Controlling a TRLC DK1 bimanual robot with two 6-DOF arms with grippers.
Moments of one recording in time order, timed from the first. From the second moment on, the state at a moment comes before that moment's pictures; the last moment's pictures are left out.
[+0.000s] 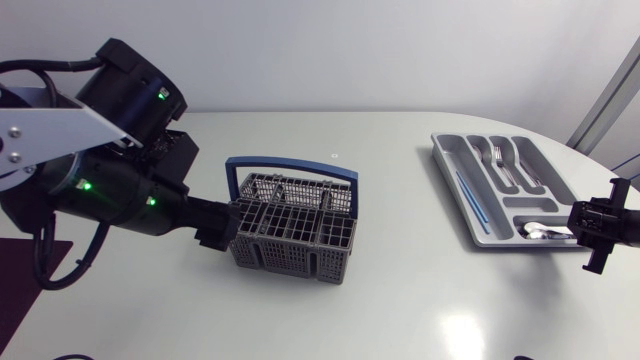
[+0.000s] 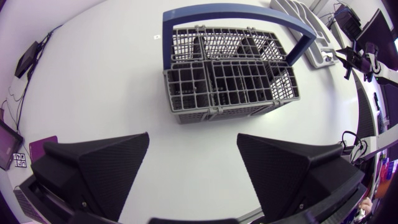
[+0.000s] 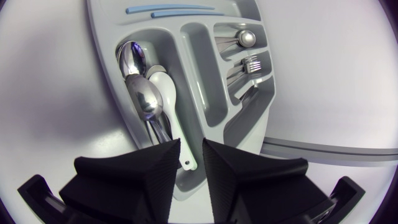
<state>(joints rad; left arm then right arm) -0.57 1.24 1.05 -0.92 -0.09 -0.26 -0.68 1.72 0.79 0.09 -0.27 -1.74</state>
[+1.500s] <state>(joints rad) -0.33 1.25 0.82 -0.65 -0.06 -0.13 0.53 0.97 0.61 -0.45 -0.16 -0.70</state>
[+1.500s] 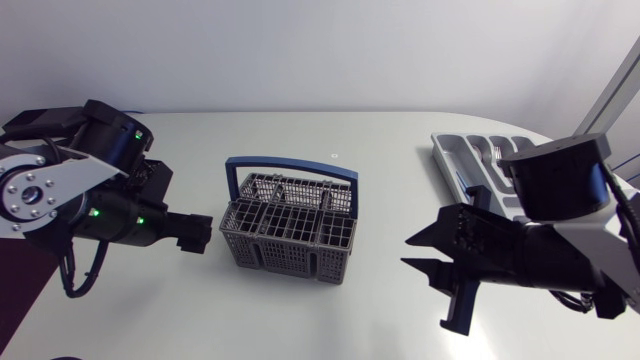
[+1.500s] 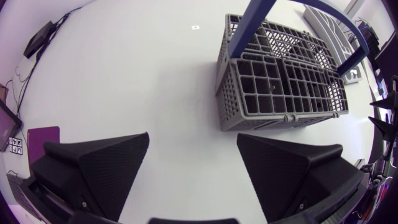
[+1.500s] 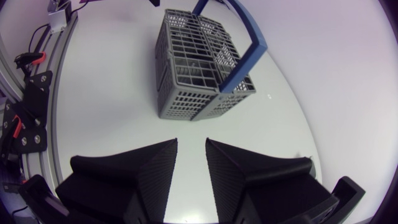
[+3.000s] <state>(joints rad) -0.44 1.30 0.82 -0.60 -0.06 -0.16 0.65 1.42 0.70 -0.18 -0.12 -0.58</state>
